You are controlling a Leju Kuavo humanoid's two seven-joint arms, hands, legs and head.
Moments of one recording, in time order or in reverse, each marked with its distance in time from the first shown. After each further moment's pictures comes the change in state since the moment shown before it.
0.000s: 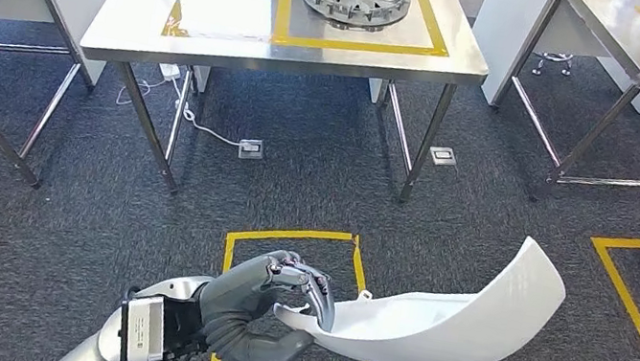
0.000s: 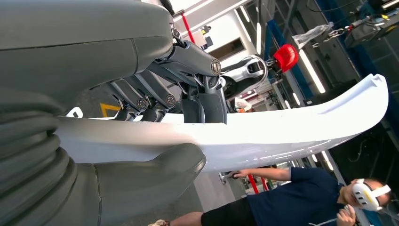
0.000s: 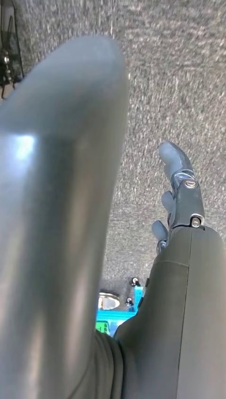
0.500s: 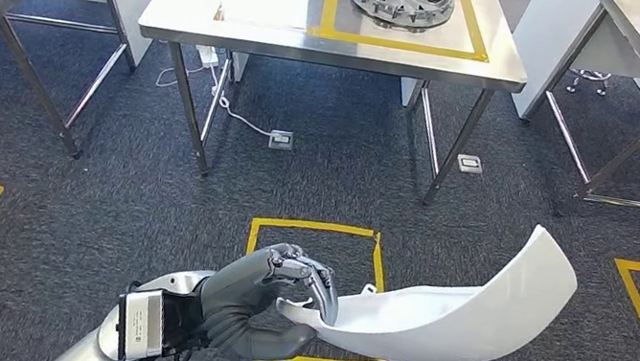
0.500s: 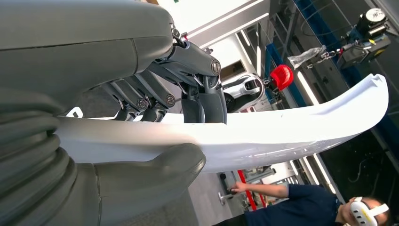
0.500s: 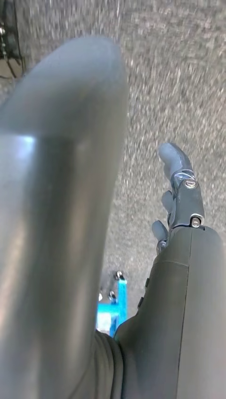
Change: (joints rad) left arm -0.018 -0.010 0.001 -0.006 0.013 0.008 0.014; right arm -0.003 0.001 0.001 0.000 -0.004 -0.004 0.023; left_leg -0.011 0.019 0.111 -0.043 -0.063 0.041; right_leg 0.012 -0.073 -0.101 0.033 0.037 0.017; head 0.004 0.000
